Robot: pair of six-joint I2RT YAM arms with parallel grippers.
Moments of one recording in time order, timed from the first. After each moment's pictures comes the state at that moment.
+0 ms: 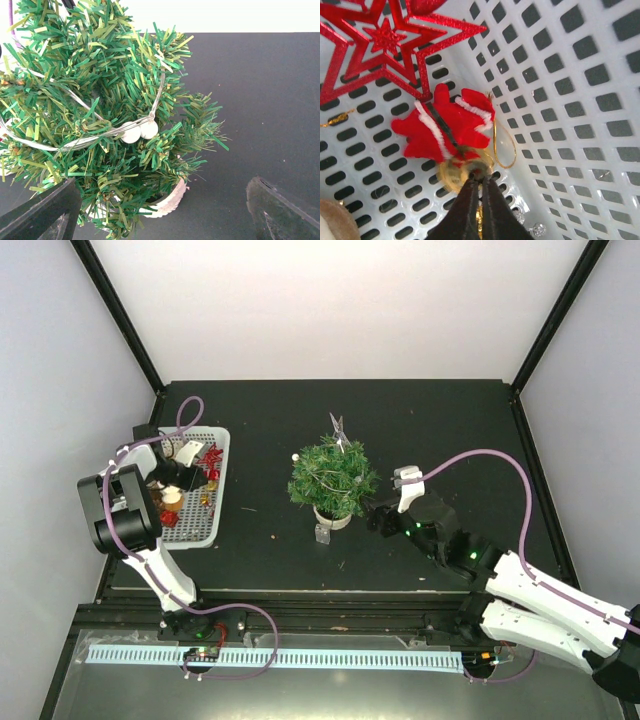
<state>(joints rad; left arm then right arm) 0.36 1.82 1.19 -0.73 0.51 0.68 0.92 0.82 0.62 -0.21 0.33 0.40</state>
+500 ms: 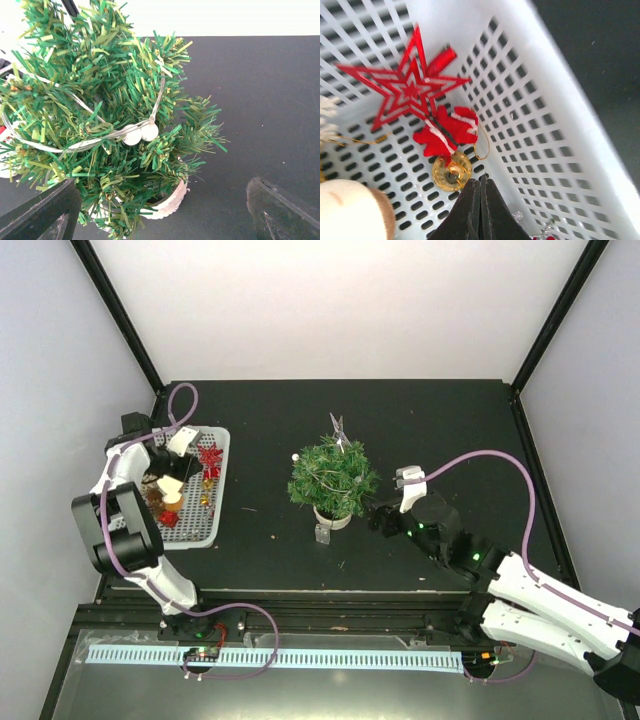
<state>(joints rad) 0.36 1.71 1.21 -0.77 0.53 0.68 0.92 0.81 0.62 -0.21 0.33 0.40</state>
